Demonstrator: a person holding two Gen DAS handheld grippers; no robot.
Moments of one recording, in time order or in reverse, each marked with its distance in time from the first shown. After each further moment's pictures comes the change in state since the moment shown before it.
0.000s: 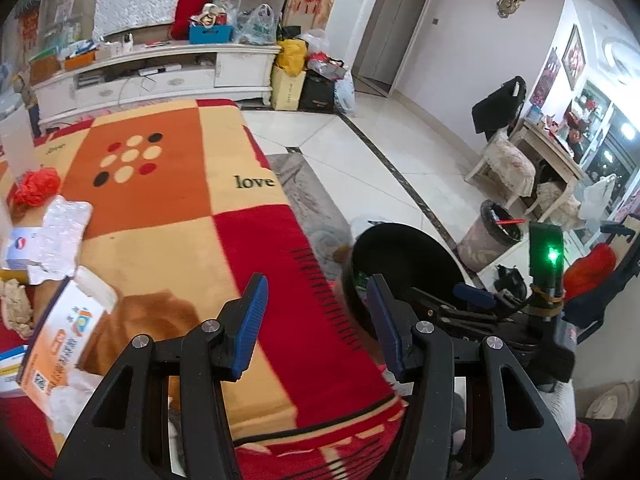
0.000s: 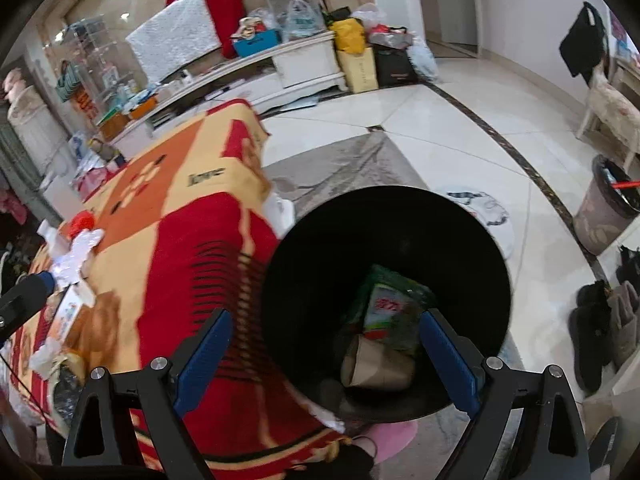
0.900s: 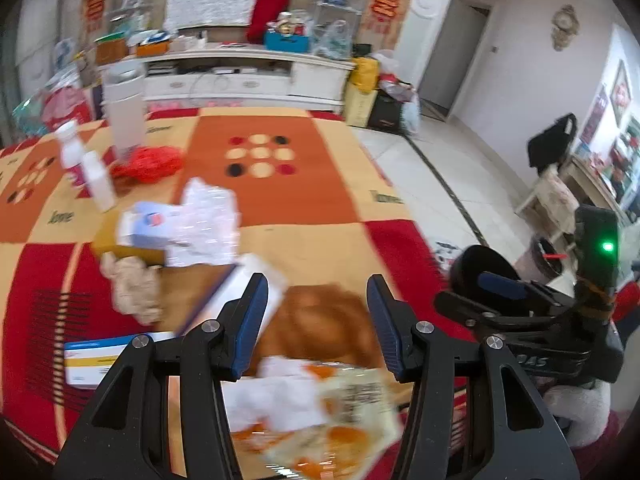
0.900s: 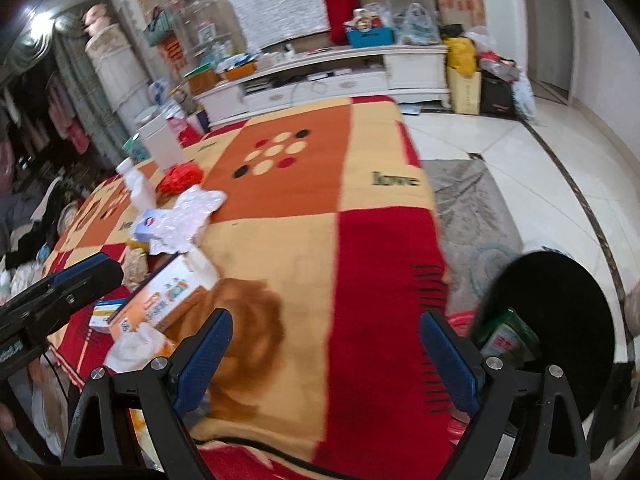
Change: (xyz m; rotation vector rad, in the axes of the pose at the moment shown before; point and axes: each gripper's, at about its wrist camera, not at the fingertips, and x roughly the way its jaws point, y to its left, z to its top) left arm -0.069 0.138 -0.018 -0.137 -0.049 0.174; right arm 0.014 0.168 0.007 -0.264 0.025 0.196
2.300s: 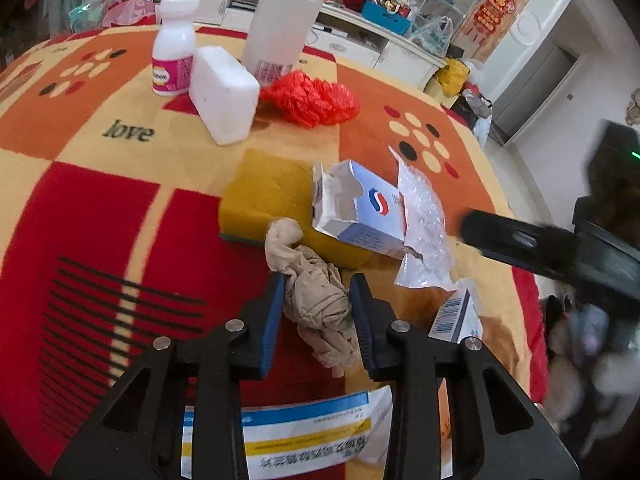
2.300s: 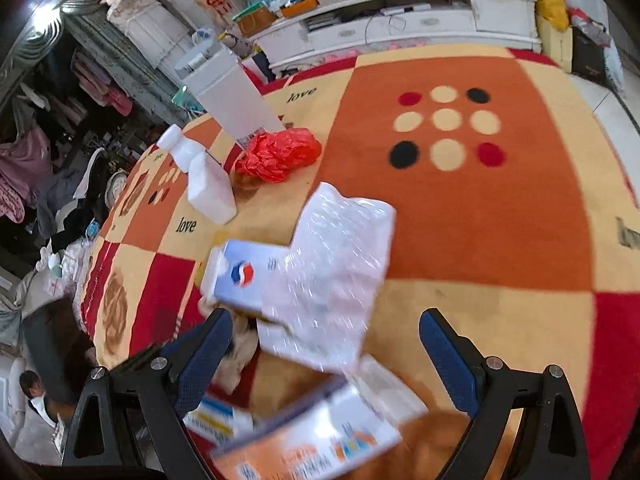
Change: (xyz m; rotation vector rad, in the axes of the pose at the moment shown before) left arm 0.051 0.170 0.000 -0.284 0.106 0.063; right arm 0.154 0.137 0.094 0.000 0.262 0.242
